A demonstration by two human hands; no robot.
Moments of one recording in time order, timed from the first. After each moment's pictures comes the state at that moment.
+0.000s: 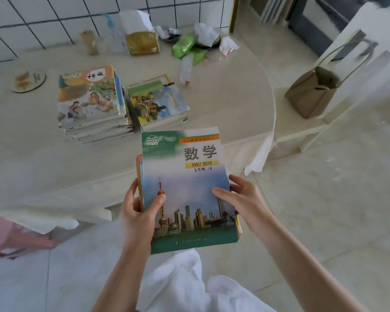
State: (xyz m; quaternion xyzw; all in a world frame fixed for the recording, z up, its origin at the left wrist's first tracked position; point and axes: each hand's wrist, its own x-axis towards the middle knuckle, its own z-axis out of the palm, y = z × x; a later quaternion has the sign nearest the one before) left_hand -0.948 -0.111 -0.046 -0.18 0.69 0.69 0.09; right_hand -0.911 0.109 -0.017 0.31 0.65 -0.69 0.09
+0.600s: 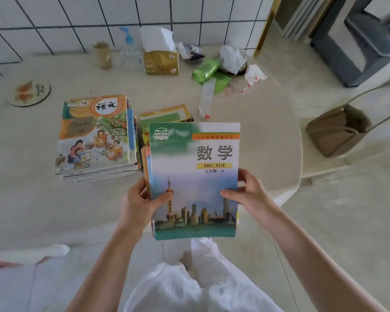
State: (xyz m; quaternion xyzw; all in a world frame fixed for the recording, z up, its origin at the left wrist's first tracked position) left_hand -1.173 -0.100 -0.049 -0.12 0.69 0.70 0.15; right_hand -1.135 0.154 -0.028 0.24 0.73 -0.64 0.11
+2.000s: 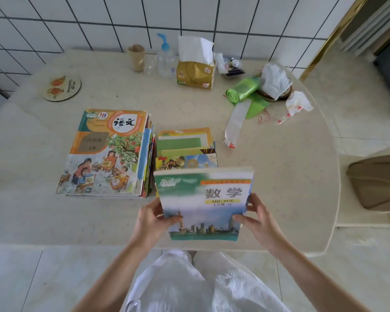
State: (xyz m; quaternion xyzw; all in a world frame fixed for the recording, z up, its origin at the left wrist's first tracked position) left_hand -1.248 -0.065 -0.087 -0.17 0.76 0.61 0.14; right_hand -1.242 0.210 -0.083 0.10 0.80 -0.58 0.15
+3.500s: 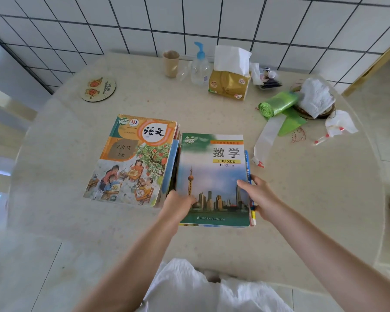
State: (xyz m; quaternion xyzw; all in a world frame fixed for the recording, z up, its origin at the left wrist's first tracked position) left_hand -1.335 -0.056 -0.053 -0.40 0.69 0.54 0.25; right_hand -1.385 0.145 -0.073 0.30 0.70 -0.58 0.29
